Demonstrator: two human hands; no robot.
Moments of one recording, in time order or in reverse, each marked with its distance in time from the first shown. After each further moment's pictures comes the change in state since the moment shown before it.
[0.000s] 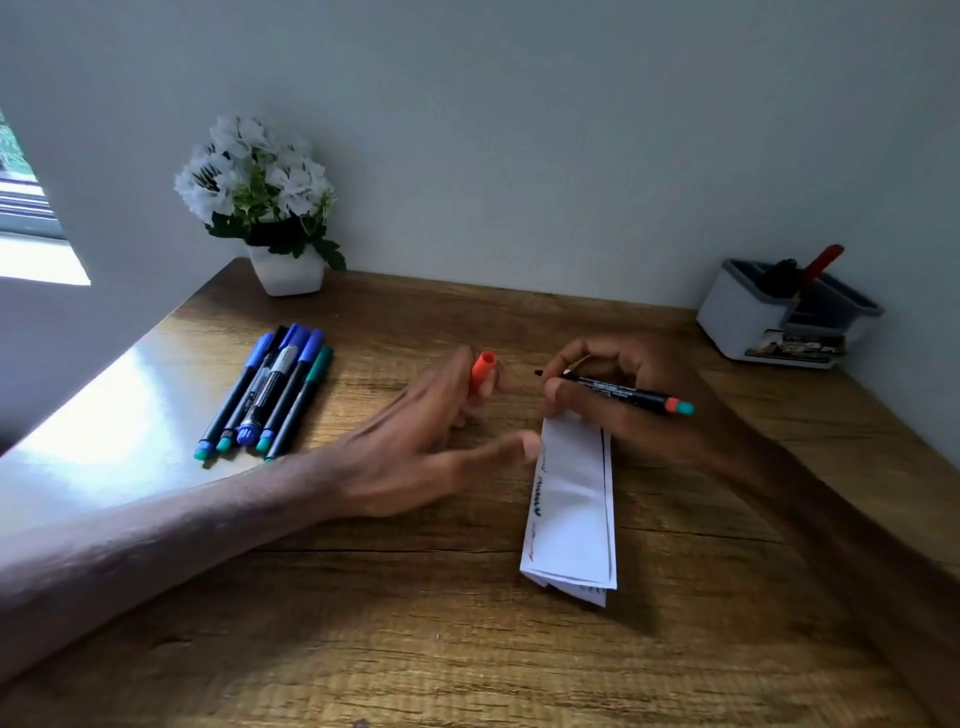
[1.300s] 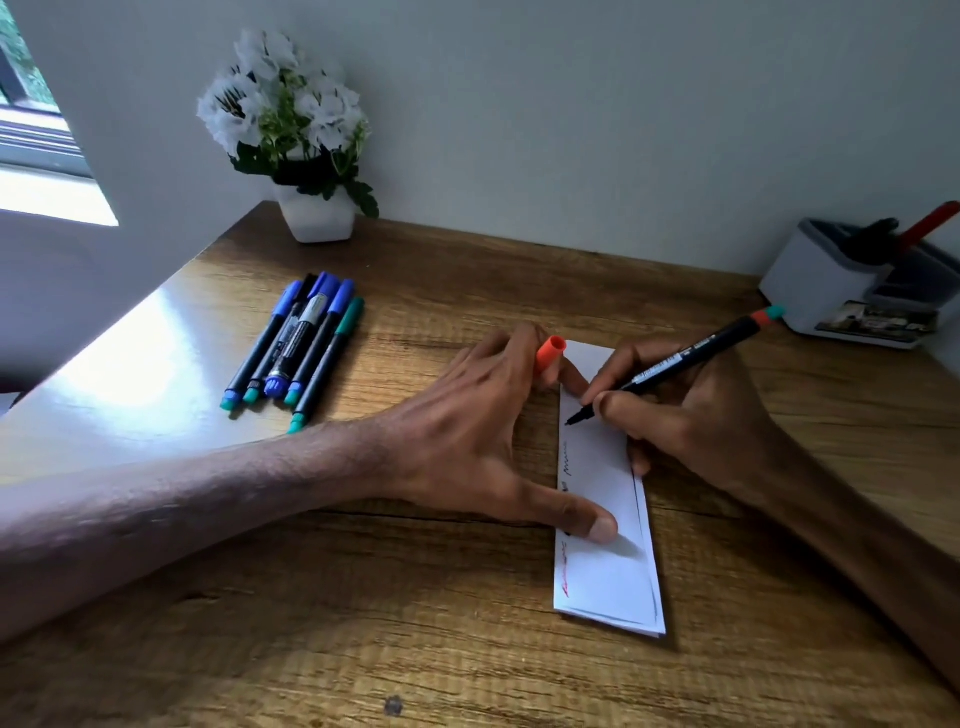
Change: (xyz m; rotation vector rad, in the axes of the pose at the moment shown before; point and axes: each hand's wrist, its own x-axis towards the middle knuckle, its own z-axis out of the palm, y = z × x) left_hand -0.002 0.014 0.008 0.124 -0.121 0.004; right_hand -0.014 -0.006 0.030 0.151 0.077 0.030
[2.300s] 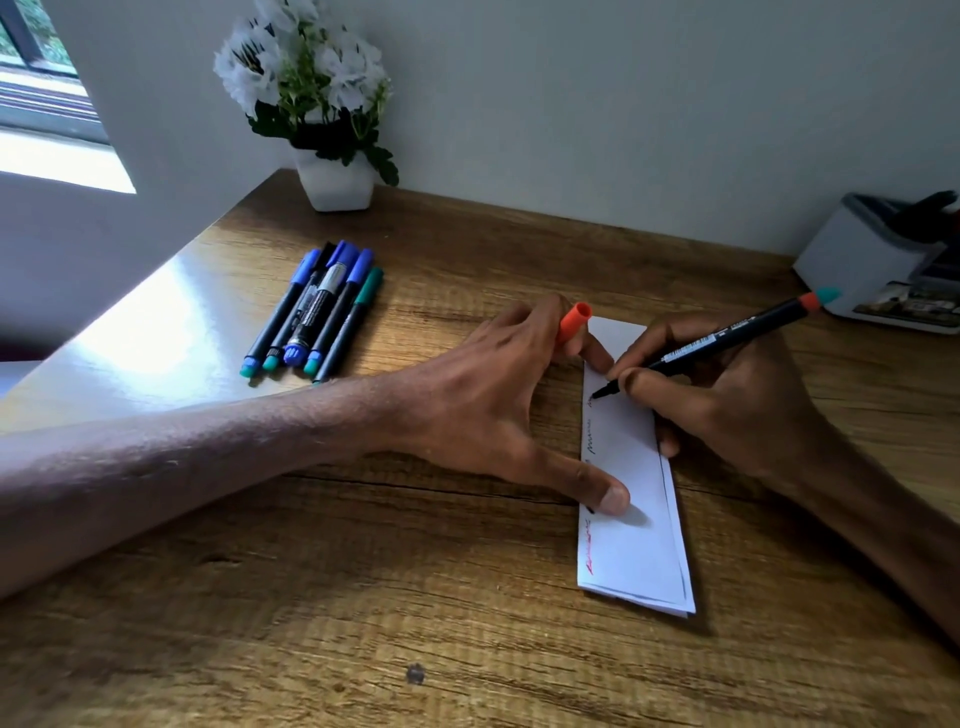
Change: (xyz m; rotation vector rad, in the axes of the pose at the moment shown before) left_hand 0.001 -0.003 -0.008 -0.054 -0.070 0.021; right_hand -0.002 0.002 0.003 -0.044 0.035 0.006
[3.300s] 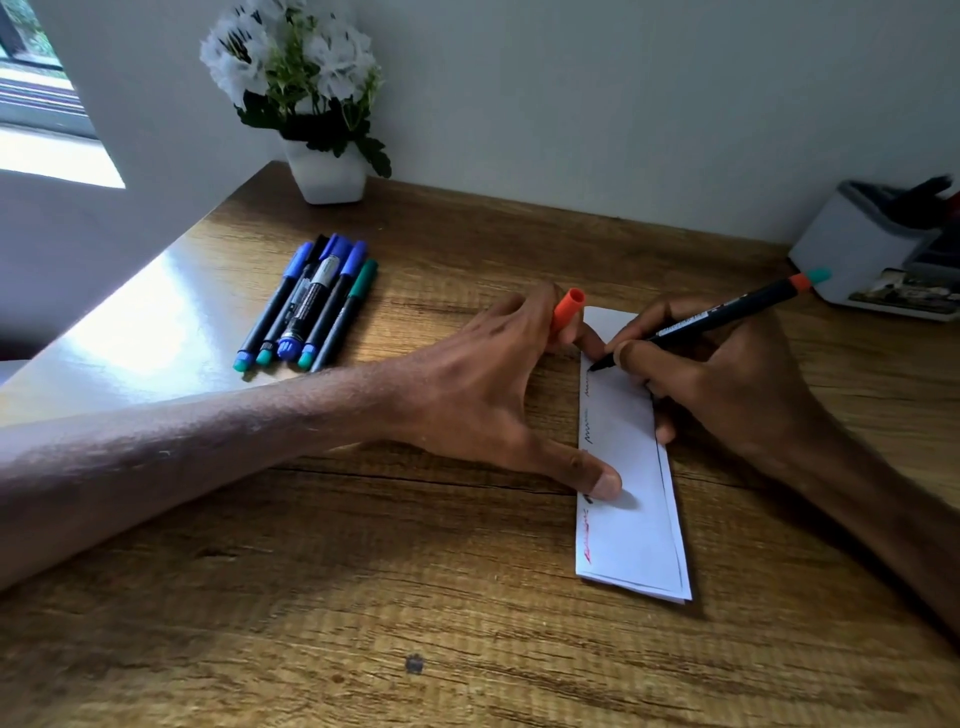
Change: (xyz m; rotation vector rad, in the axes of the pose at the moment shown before) left_hand 0.002 -0.003 -0.001 0.004 -0.011 -0.039; right_hand 0.004 -0.003 0.004 -0.042 0.092 0.061
